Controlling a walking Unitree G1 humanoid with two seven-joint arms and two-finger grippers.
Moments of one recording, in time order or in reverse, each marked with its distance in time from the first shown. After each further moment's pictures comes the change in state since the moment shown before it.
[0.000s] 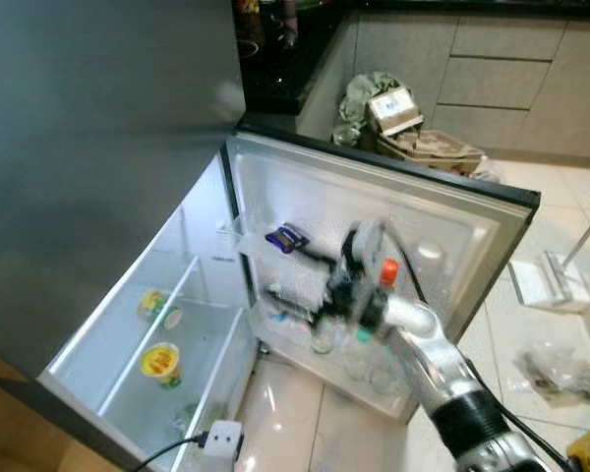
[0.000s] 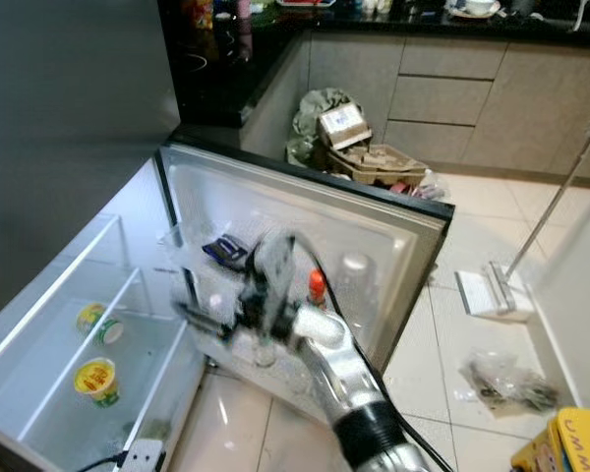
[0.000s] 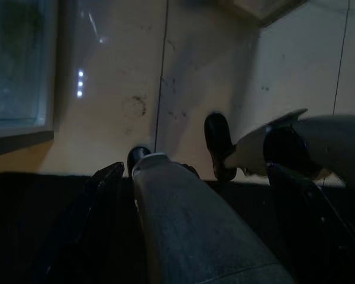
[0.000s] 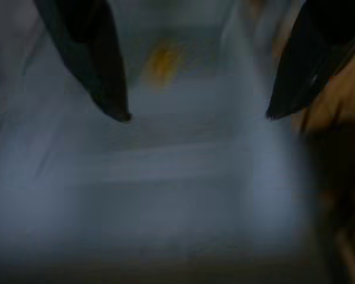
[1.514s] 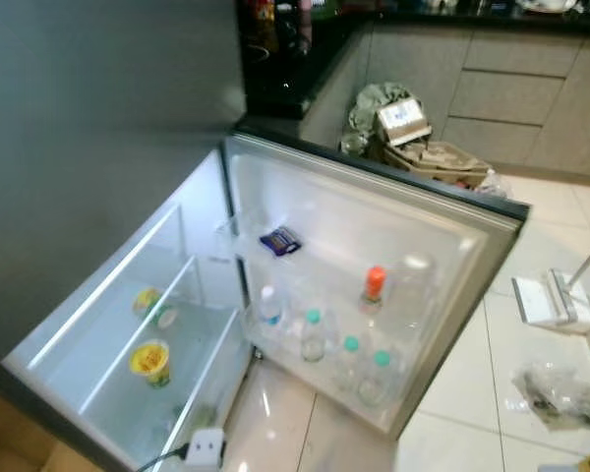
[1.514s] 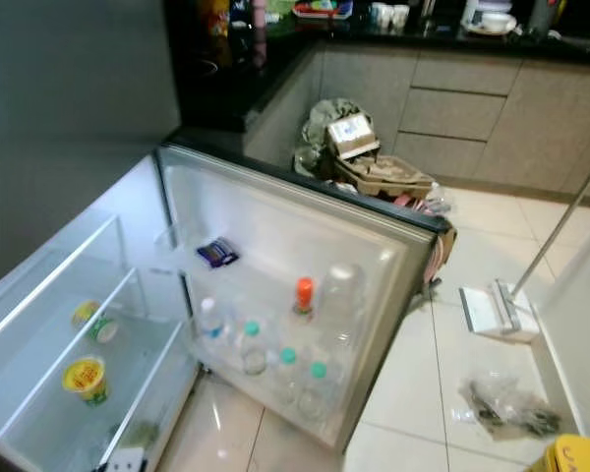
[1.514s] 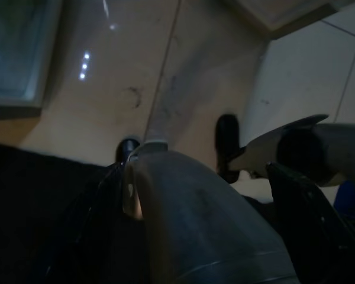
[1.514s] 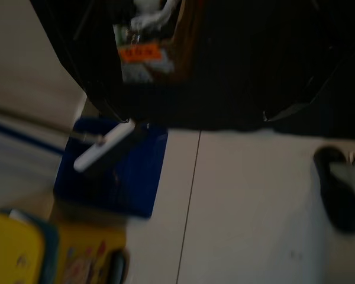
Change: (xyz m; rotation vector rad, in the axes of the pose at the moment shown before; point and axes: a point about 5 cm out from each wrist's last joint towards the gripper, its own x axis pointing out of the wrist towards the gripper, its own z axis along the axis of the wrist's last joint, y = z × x) left arm -0.006 0.012 -0.008 -0.096 0.026 0.067; right arm -0.256 0.102 -0.195 0.652 1.179 -1.411
